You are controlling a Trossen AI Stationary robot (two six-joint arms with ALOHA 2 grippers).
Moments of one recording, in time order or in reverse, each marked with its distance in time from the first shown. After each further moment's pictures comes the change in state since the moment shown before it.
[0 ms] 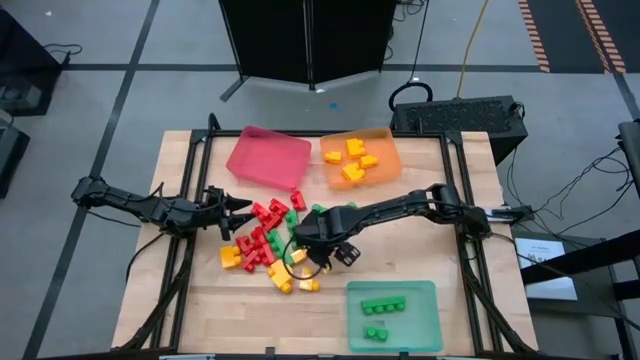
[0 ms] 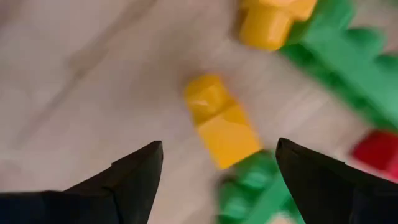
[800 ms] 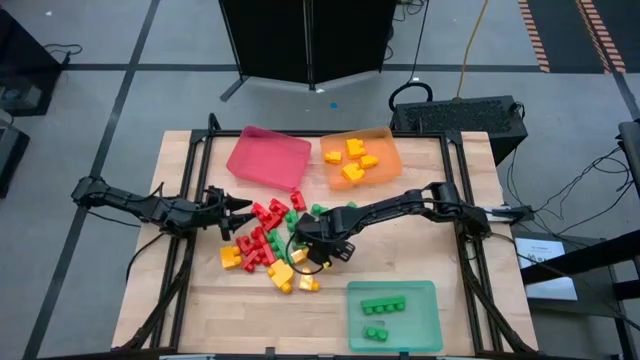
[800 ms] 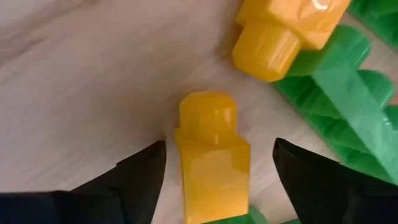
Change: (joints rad) left arm 0.000 0.000 0.000 -0.001 0.000 -0.002; right arm -0.028 0.000 -0.176 0.302 -0.035 -0.197
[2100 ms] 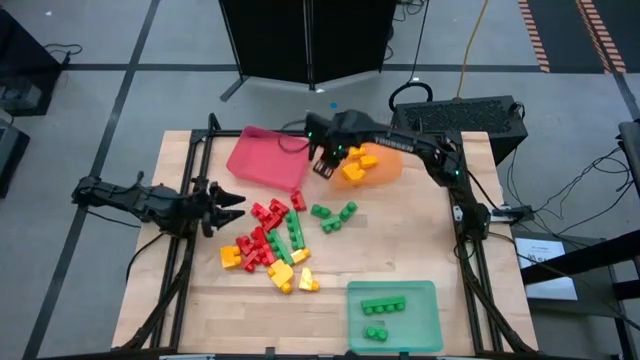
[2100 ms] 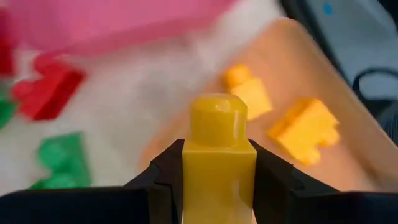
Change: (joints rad) left arm 0.000 -0.004 0.275 -0.212 0.135 0.012; right arm -0.502 -0.010 0.468 -0.490 0.073 1.121
